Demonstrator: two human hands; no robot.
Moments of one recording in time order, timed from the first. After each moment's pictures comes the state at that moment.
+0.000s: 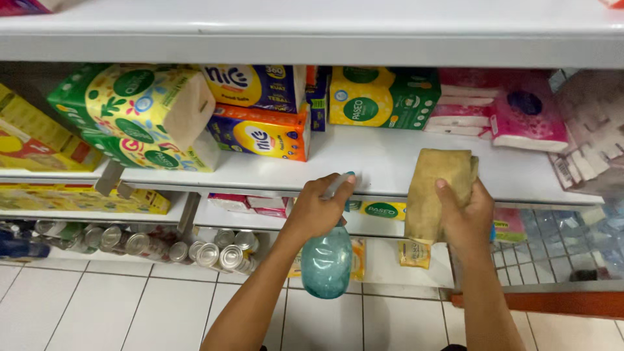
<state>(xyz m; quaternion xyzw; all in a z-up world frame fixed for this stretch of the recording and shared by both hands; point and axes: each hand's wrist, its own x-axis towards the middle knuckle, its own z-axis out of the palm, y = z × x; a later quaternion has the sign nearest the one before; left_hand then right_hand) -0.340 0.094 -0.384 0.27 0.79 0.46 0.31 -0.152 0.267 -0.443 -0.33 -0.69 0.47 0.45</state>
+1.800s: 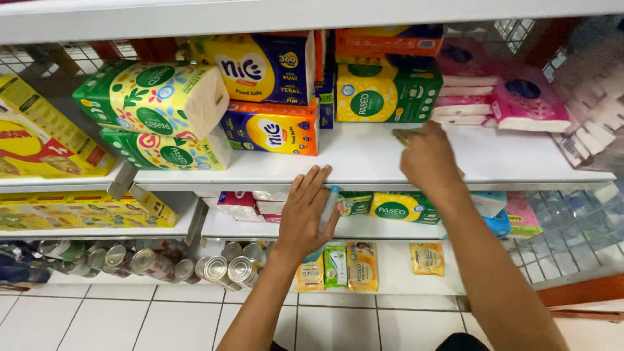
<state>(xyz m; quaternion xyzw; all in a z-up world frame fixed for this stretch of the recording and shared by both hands) -0.360 0.030 -0.457 0.61 0.66 0.37 -0.23 -0.239 0.285 -0.429 -0.19 -0.94 -0.02 0.30</state>
